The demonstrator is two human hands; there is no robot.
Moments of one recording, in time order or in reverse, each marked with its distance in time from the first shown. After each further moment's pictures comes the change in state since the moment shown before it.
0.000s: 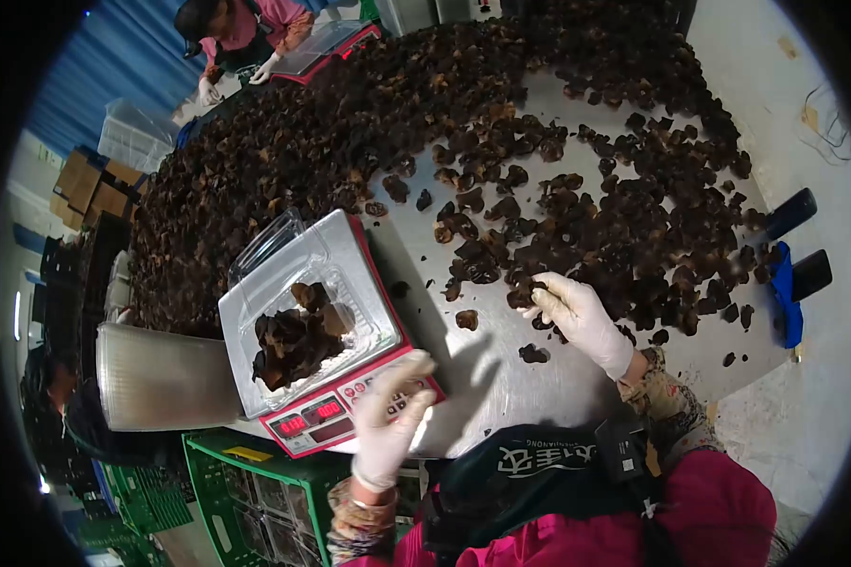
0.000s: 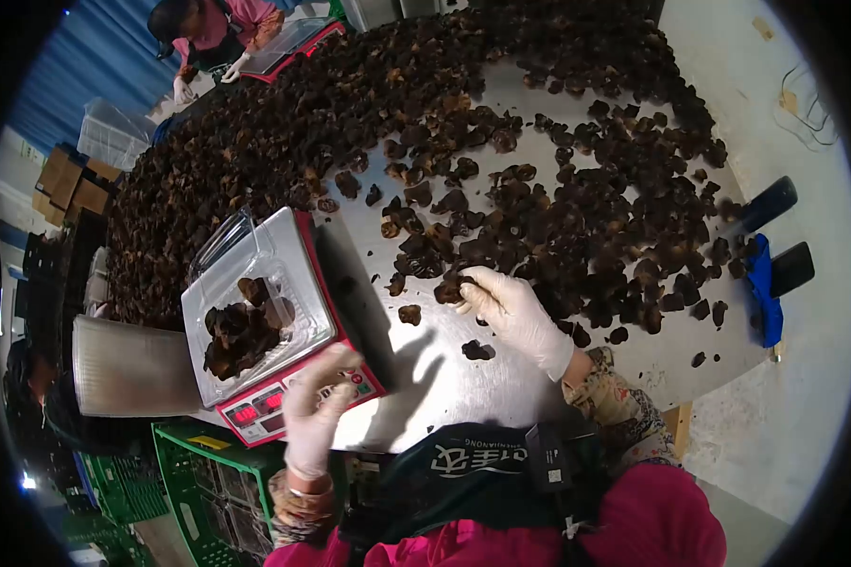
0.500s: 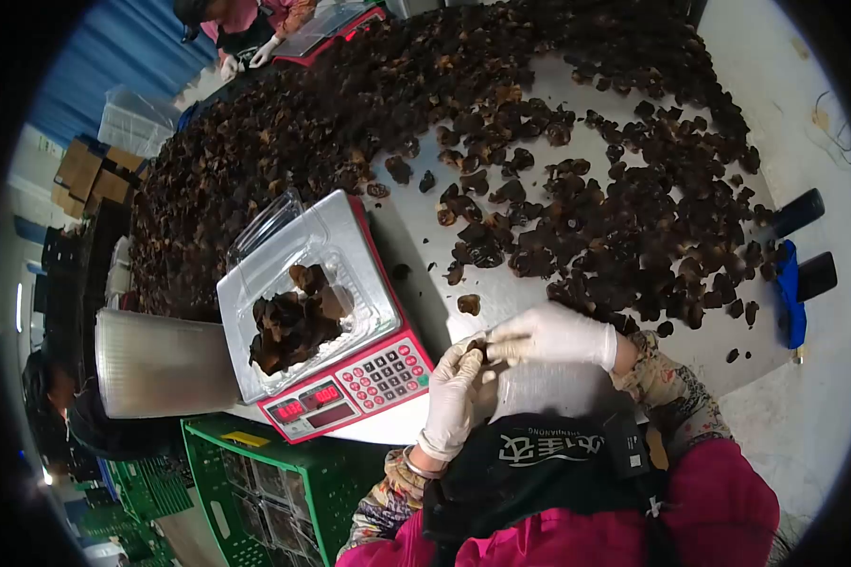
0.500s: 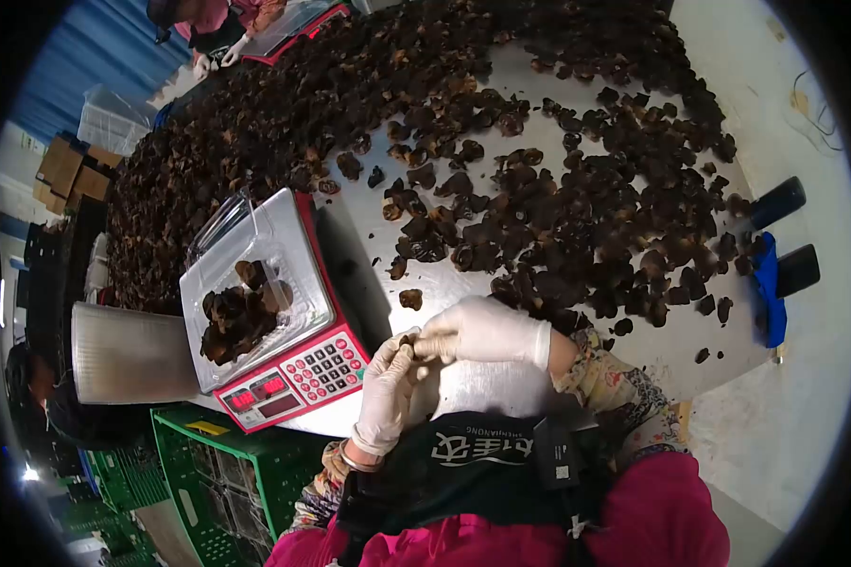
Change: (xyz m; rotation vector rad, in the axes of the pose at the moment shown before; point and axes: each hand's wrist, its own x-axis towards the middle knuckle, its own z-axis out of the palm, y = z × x) left_hand -0.006 -0.062 0.086 -1.008 0.050 -0.523; right_hand 0.005 -0.016 0.022 -0.240 -0.603 0.191
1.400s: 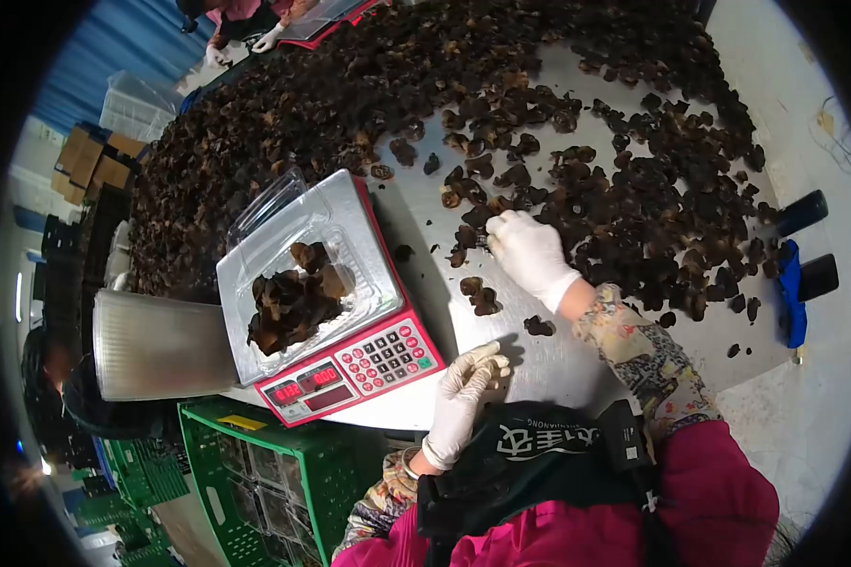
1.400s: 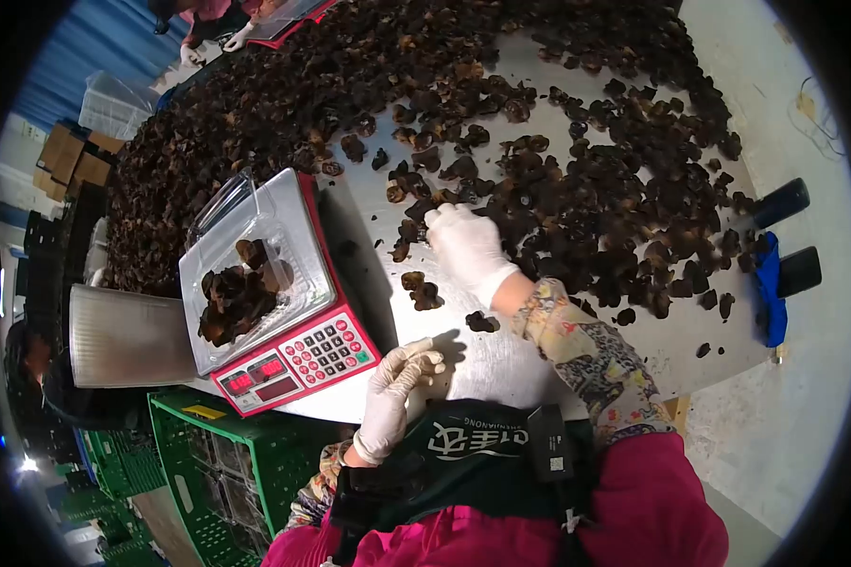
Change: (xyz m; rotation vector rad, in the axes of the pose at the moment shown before) left_hand -0.031 -0.001 0.002 0.262 0.010 -0.063; right_hand 0.084 0.045 -0.014 -0.940 0.814 -0.147
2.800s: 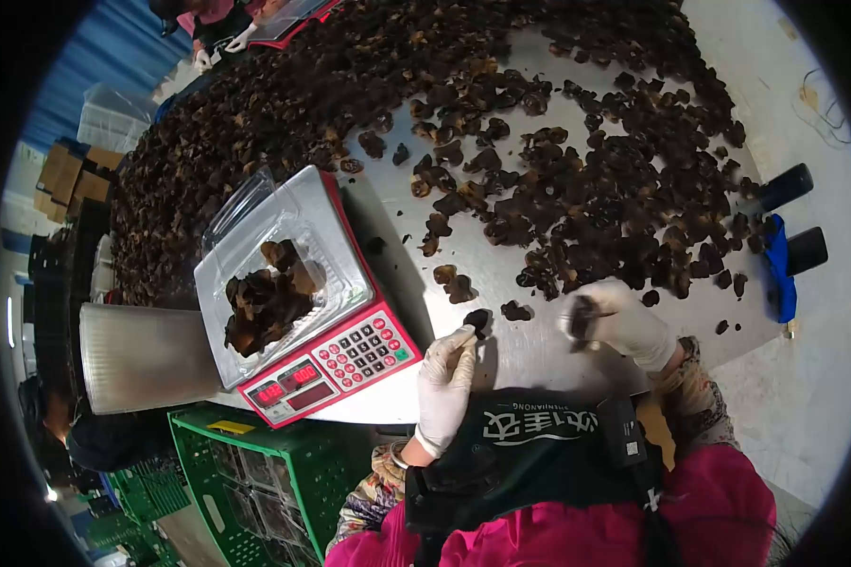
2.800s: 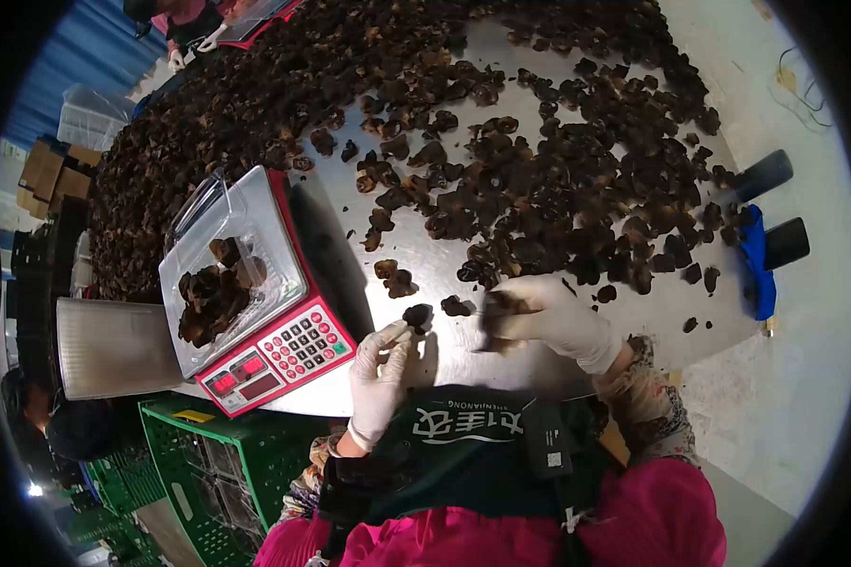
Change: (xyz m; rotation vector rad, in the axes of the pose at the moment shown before) left_hand 0.006 -0.014 0.006 0.565 0.127 0.405; right_hand -0.114 0.018 -0.137 1.545 -0.557 0.540
